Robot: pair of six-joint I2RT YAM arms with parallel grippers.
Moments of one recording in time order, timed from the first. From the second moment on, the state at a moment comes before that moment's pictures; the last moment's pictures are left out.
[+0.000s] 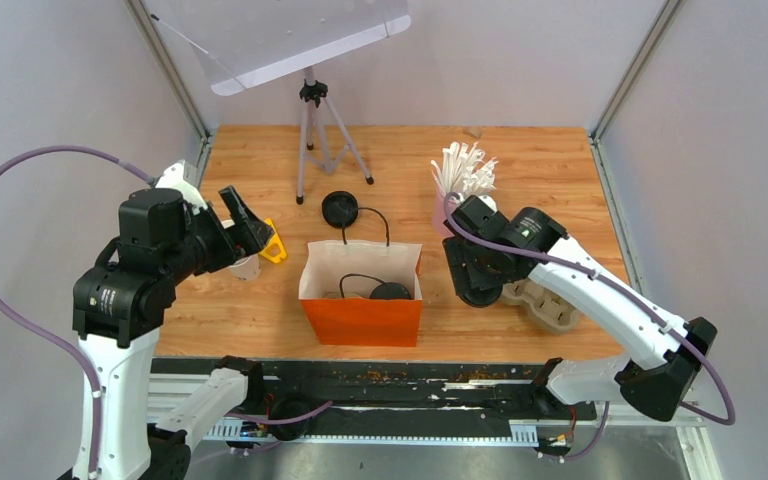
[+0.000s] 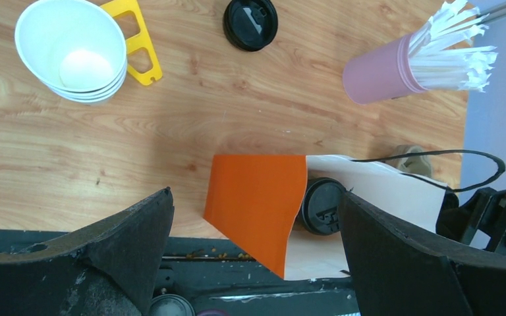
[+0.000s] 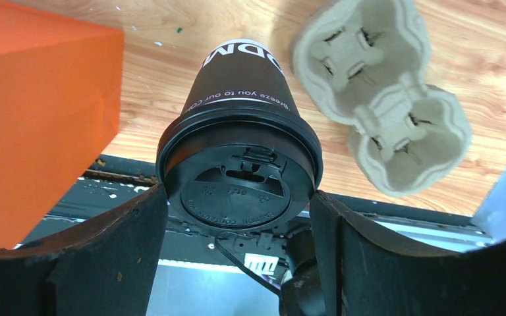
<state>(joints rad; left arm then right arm) -0.20 0.90 1.58 -1.28 0.02 -0.57 0.83 1.29 1.40 -1.36 0.31 0.52</state>
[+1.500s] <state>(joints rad) -0.20 0.91 1.57 -1.37 -0.09 -0.49 0.72 1.39 1.39 -1.08 0.20 0.37</state>
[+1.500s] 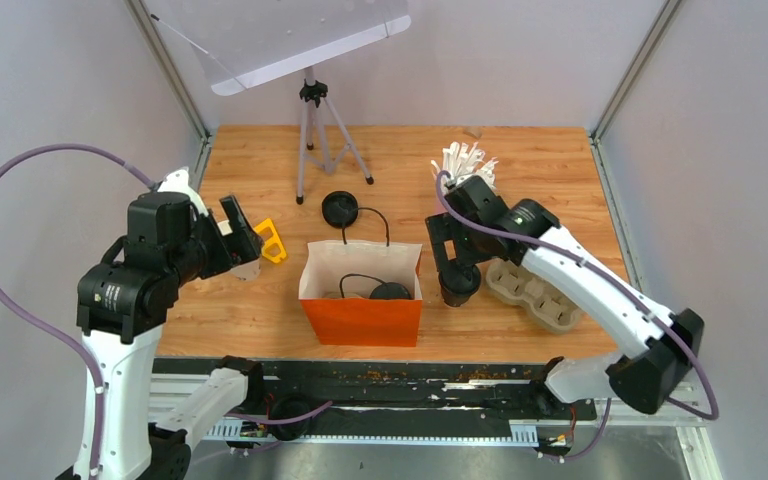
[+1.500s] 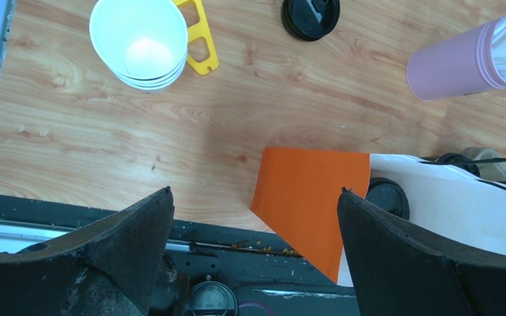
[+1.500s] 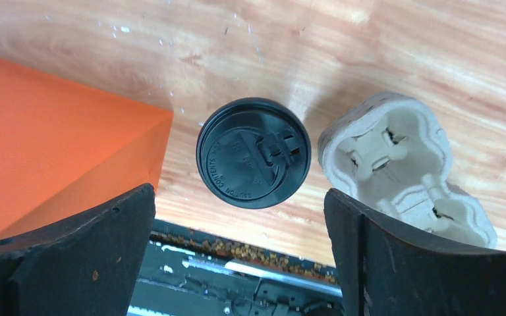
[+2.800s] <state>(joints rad) -0.20 0.86 1.51 -1.32 0.06 -0.33 0.84 1.12 0.82 -0.44 0.47 0.35</state>
